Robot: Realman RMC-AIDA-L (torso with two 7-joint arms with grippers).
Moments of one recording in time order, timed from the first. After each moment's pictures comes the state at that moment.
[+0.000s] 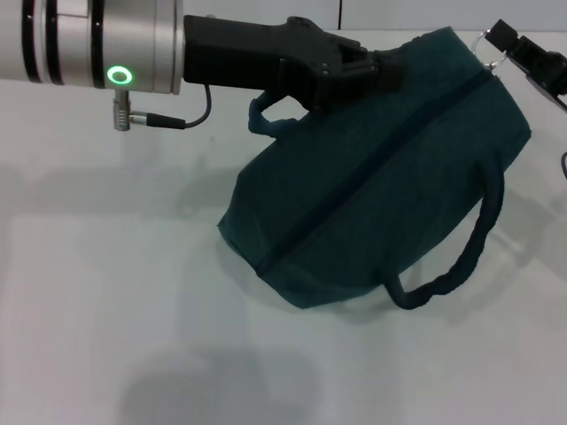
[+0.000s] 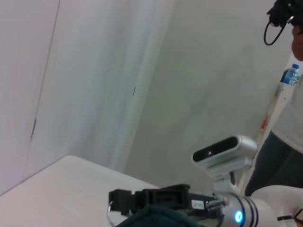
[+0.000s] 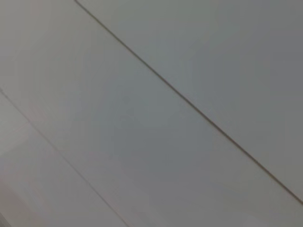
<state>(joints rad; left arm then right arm) -0.61 -2.08 1.11 1.12 1.69 1.55 -1.96 0.54 2.02 -1.33 -0.26 -0.66 -1.41 1.44</state>
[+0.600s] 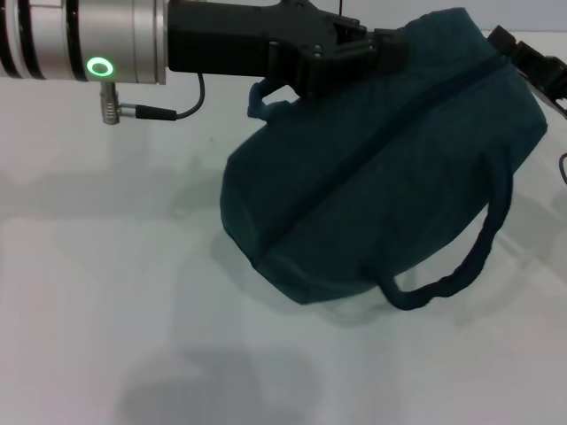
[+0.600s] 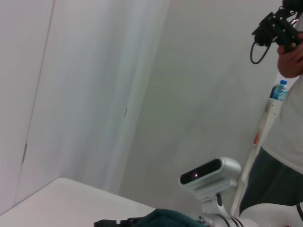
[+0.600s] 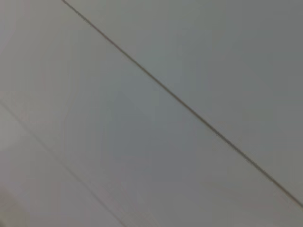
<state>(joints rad) -0.58 -2.08 1.10 1.17 1.63 1.58 -1.96 0.54 2.02 -1.33 -0.25 -0.66 -1.39 1.44</state>
